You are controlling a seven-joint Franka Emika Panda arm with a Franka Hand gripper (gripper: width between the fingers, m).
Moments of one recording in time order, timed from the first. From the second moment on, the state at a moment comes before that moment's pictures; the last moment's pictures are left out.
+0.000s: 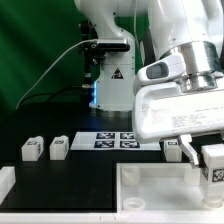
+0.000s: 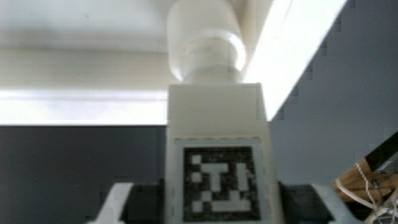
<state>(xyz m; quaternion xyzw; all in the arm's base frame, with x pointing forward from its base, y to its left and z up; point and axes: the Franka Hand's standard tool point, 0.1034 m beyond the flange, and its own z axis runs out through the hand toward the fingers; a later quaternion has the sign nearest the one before) 0.621 0.112 0.083 -0.95 -0.06 -0.30 0.06</state>
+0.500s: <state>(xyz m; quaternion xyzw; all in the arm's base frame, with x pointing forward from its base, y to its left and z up) 0.620 0.117 0.076 -0.95 -0.03 -0.31 0.05</state>
